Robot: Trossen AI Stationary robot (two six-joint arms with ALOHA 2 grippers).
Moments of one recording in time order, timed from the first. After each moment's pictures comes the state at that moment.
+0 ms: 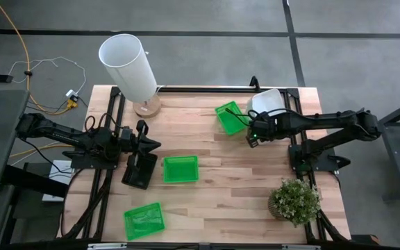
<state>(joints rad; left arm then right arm) -0.06 0.62 0.14 0.66 -0.14 -0.13 -0.09 1.24 0.89 -1.06 0.36 0.96</state>
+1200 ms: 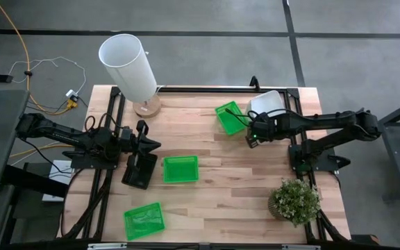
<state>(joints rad) -0.06 0.62 0.14 0.65 -0.13 -0.13 -0.09 1.24 0.86 -1.02 0.35 0.96</state>
